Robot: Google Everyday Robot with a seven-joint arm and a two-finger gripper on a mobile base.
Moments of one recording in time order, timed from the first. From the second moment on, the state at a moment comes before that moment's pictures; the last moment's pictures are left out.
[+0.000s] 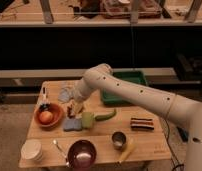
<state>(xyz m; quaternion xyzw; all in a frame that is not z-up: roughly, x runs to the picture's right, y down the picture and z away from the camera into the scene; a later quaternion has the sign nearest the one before) -0.153 0.050 0.735 -0.19 -0.35 -0.09 0.91</state>
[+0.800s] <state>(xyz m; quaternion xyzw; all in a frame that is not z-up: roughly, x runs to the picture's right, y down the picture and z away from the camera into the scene) -0.189 0.096 0.763 -0.23 -0.40 -0.09 0.88</state>
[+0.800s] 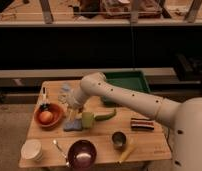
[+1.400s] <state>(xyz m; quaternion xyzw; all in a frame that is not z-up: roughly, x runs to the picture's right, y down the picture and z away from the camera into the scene) -0.219 0.111 0.783 -0.26 -0.42 -0.08 0.87</state>
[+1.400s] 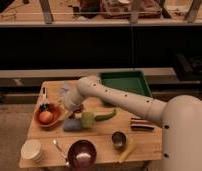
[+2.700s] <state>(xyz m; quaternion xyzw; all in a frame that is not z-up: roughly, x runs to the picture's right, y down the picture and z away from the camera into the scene) -0.274 0.120 0.831 -0.26 -0.37 -0.11 0.88</state>
